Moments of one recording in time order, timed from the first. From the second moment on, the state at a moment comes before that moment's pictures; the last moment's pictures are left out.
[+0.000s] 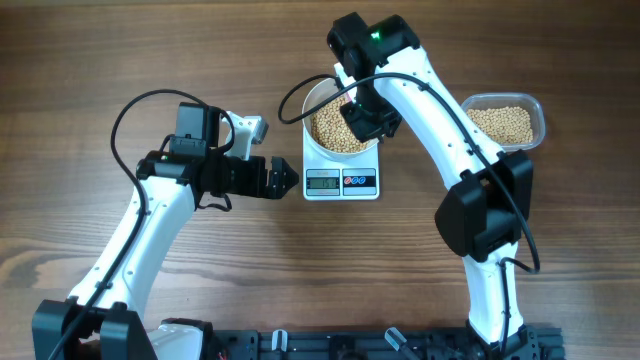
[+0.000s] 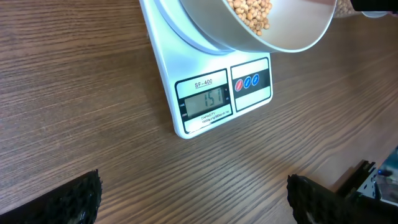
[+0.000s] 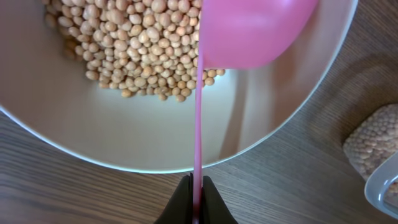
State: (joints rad) left arm -0.15 1.43 0.94 -0.69 0.56 -0.04; right arm 0.50 2.22 2.15 -1.55 0.08 0.00
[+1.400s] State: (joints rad) left arm -0.15 1.43 0.94 -0.69 0.56 -0.04; right arm 0.50 2.22 2.15 -1.56 0.03 -0.03
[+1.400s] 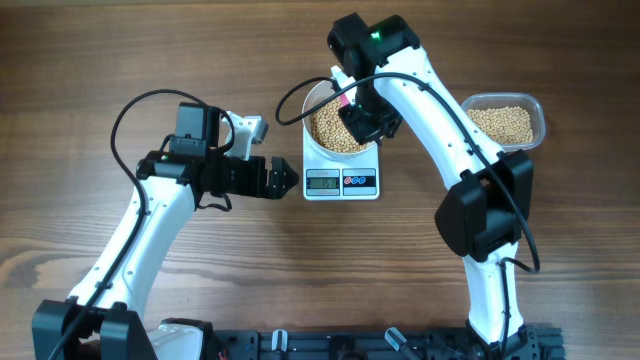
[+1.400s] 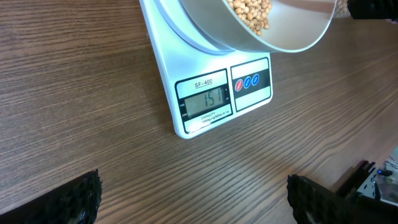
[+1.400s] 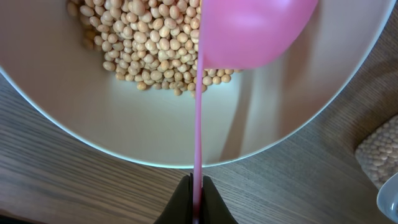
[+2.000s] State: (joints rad) left arm -0.15 1.43 0.94 -0.69 0.56 -0.04; right arm 0.50 2.22 2.15 -1.56 0.07 -0.01
